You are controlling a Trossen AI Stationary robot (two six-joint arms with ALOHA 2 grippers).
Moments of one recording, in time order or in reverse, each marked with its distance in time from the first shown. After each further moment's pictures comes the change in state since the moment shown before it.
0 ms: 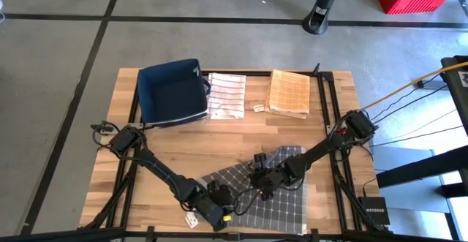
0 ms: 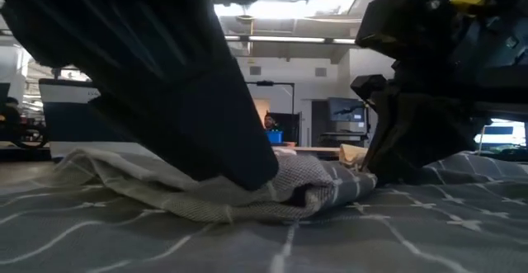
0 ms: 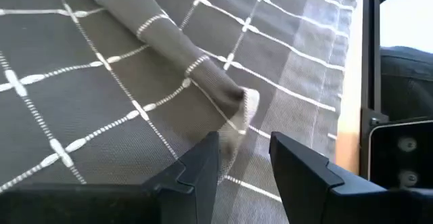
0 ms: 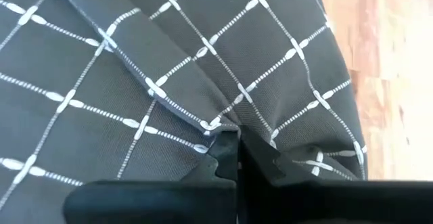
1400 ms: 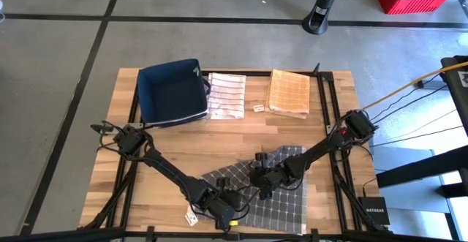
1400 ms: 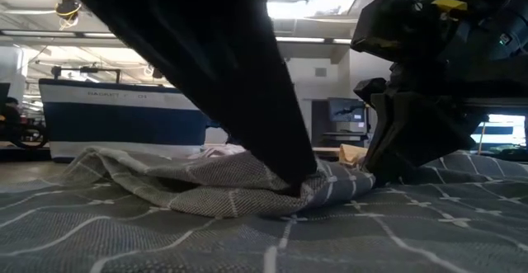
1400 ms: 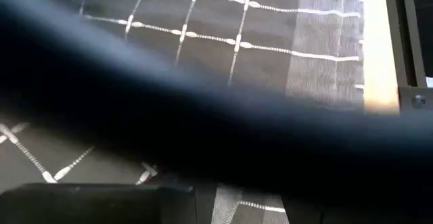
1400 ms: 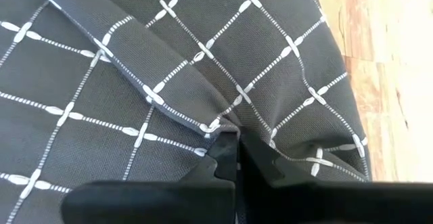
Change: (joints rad) left arm 0.056 0.086 0.252 -0.317 0.027 0.318; right arm -0.008 -0.001 0.016 -0.040 0.000 0.092
